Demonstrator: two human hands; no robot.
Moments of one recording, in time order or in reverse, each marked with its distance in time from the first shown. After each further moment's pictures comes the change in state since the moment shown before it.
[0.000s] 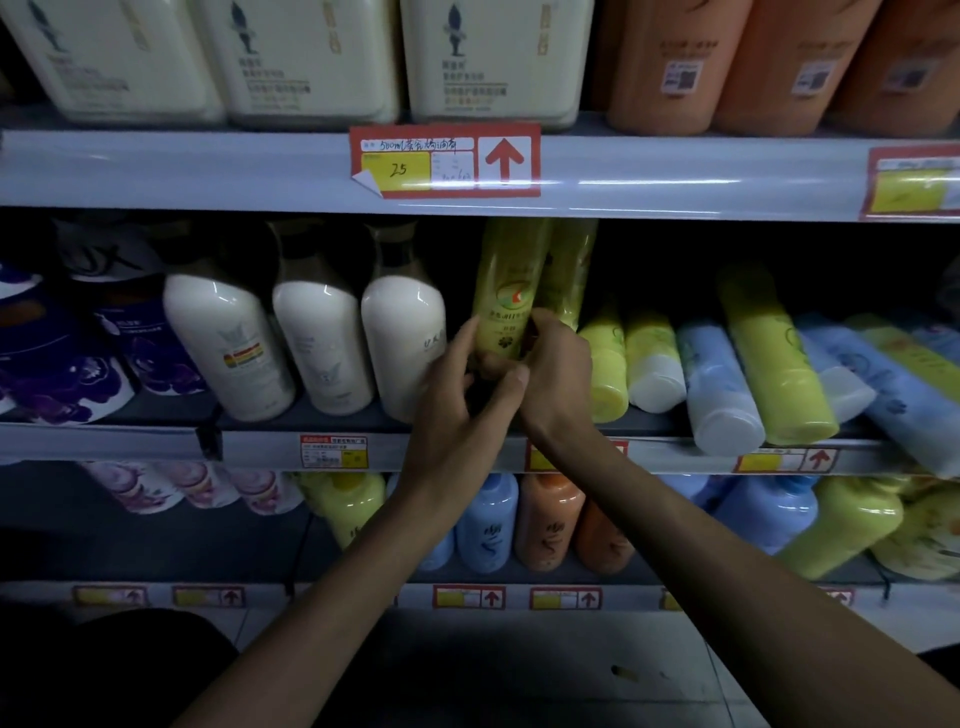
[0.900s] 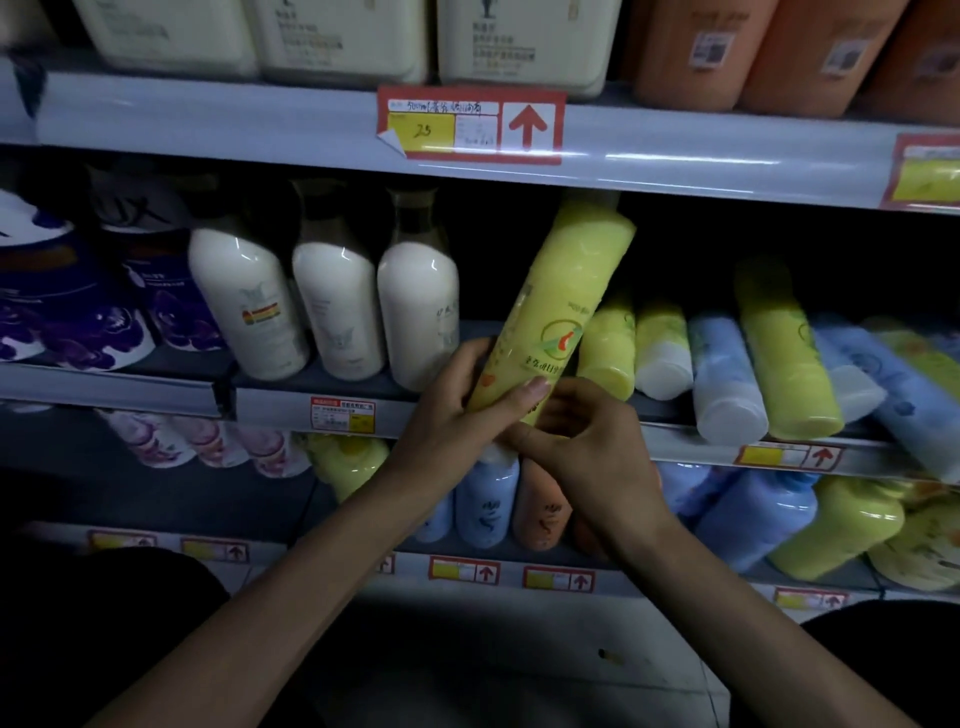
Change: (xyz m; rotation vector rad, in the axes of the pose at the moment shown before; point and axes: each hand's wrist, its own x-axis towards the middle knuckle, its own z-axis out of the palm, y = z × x) left_hand -0.030 0.015 -0.012 -0.071 -0.101 -0.140; right_hand -0.090 -0.009 -0.062 0.418 -0.261 0.179
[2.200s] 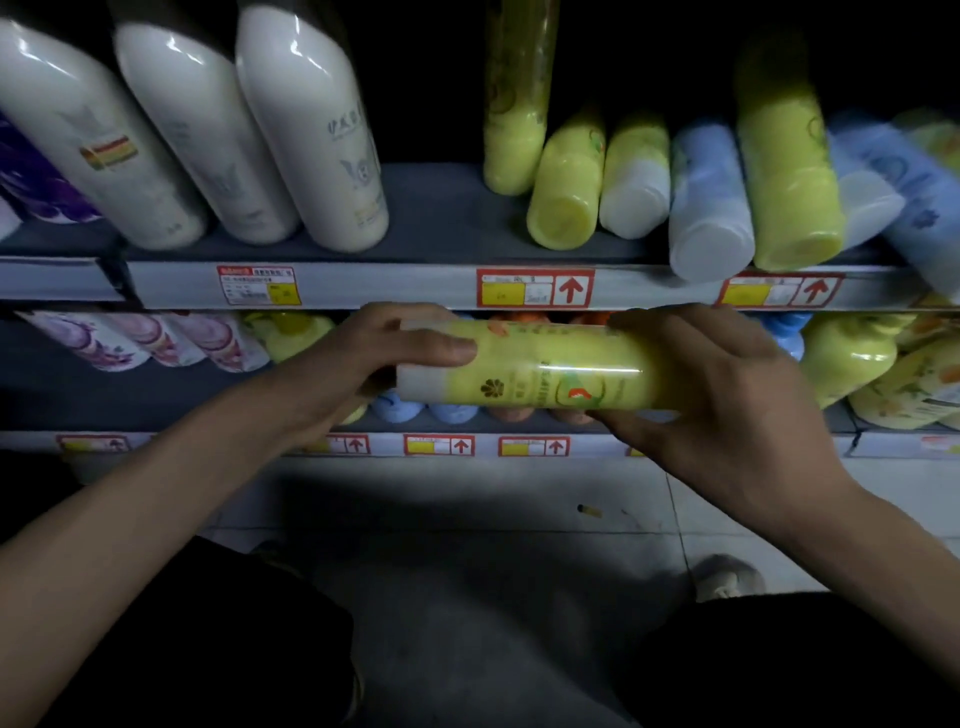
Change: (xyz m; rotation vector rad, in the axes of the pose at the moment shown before) left_hand -0.025 -0.034 -0.014 0.126 -0.379 -0.304; right_hand -0.066 0.053 -0.117 -0.954 0.001 -0.422
